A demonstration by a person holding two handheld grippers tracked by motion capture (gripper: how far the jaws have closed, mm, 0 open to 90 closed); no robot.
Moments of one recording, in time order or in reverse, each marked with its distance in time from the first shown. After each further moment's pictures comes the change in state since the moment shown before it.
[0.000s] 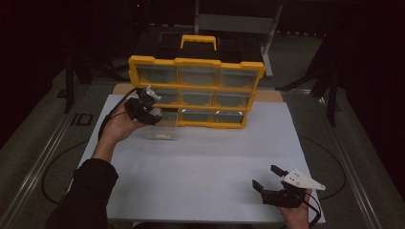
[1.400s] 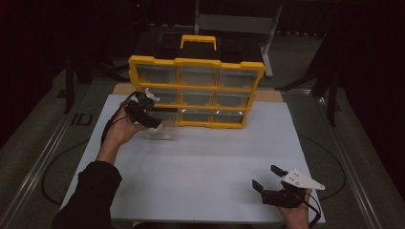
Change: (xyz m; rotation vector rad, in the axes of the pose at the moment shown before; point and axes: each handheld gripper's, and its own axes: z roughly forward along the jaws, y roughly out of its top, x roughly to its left) left arm 0.001 -0.011 0.016 -0.013 0.076 -0.079; right arm 0.000 0.000 0.000 0.006 -0.006 0.000
